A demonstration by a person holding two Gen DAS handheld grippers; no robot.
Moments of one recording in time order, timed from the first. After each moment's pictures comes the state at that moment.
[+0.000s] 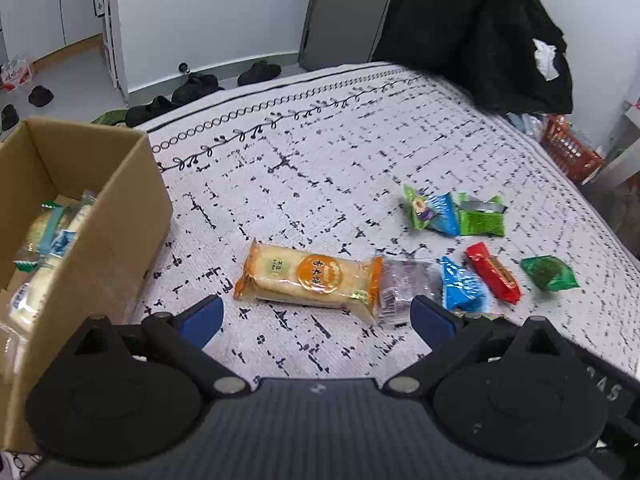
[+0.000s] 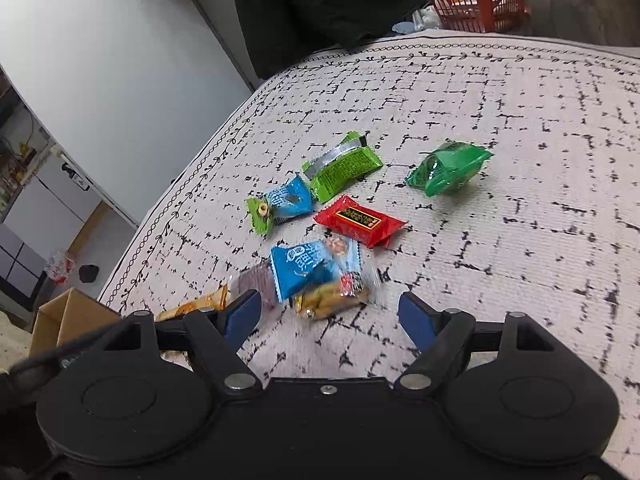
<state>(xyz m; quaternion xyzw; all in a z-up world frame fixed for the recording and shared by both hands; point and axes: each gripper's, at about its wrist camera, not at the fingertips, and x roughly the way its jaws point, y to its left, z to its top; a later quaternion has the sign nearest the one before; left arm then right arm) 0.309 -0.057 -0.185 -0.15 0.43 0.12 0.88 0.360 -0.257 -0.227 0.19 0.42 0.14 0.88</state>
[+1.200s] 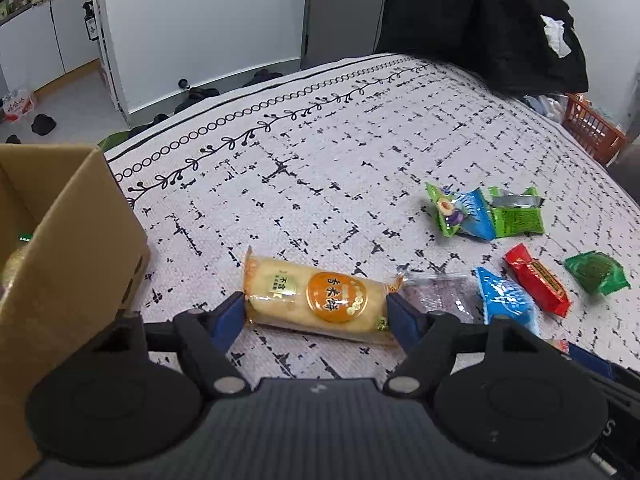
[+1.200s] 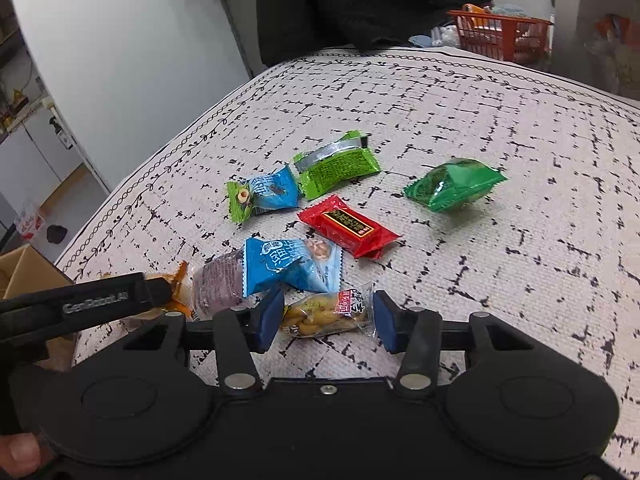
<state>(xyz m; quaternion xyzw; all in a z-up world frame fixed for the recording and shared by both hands) 0.341 -0.062 -0.211 -0.10 0.42 0.13 0.89 0.367 -0.240 -0.239 0.10 0.40 0.13 0.90</state>
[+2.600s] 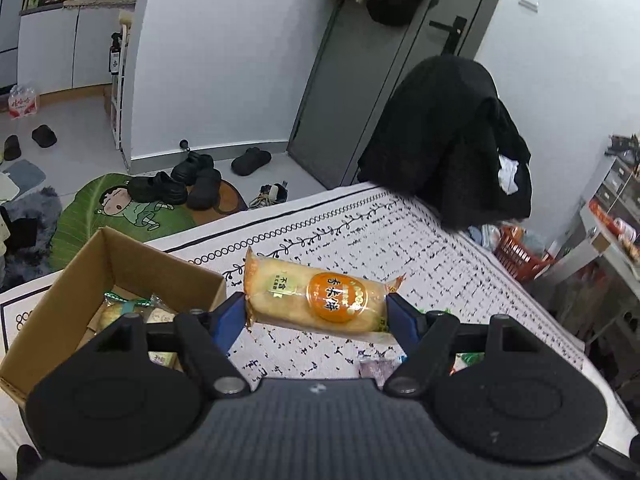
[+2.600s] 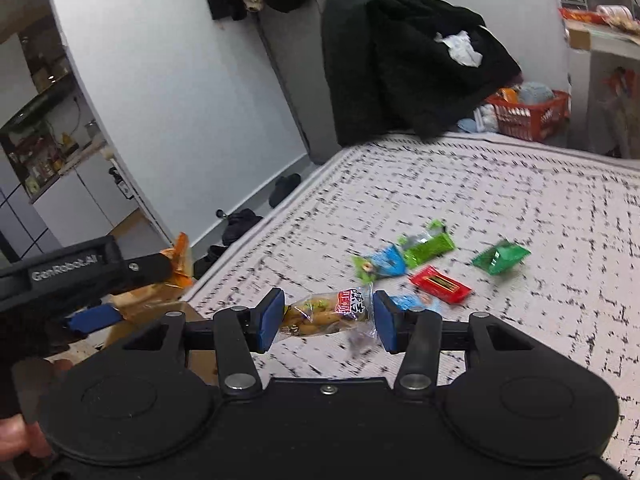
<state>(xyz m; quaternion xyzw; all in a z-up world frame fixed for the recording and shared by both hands) 0.249 -0.002 -0.072 -0.20 0.30 0.10 0.93 0.288 -0.215 -0.111 0.14 0.32 0.18 0.92</state>
